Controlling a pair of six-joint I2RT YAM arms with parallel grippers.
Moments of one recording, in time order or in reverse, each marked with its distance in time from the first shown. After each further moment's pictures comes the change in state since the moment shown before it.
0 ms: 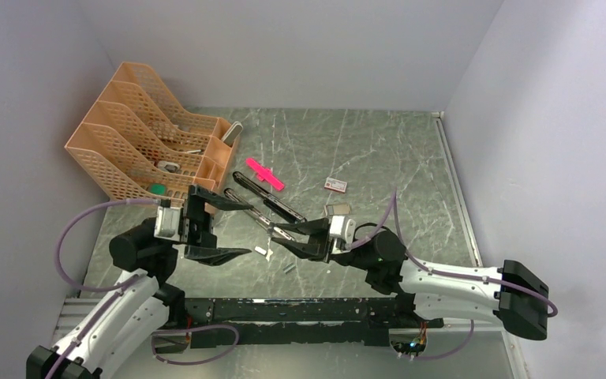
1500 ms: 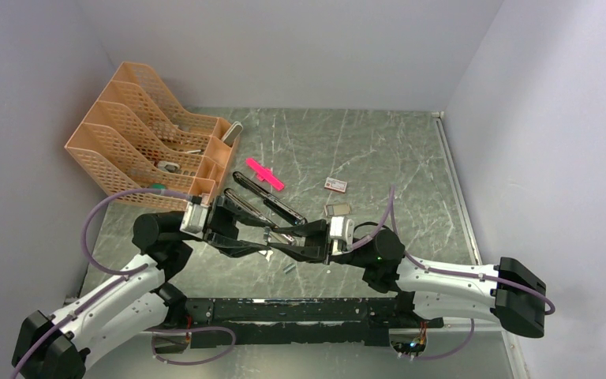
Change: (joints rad) left arm -0.259 0.139 0.063 -0.147 -0.037 0.195; right arm 0.000 0.043 0.030 0.056 -0.105 0.037
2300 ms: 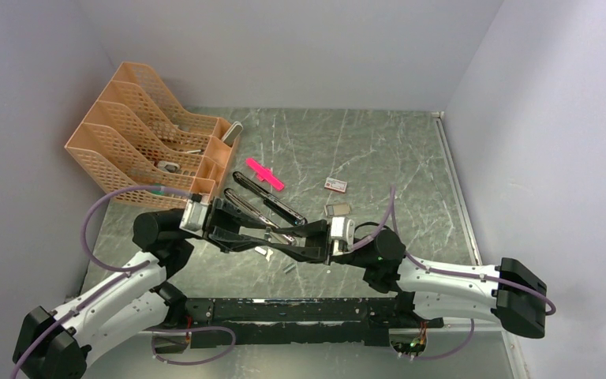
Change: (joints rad) left arm 0.000 0.027 0.011 0.052 0.012 -0.037; right arm 0.000 -0.006 0.000 -0.006 -0.006 0.000
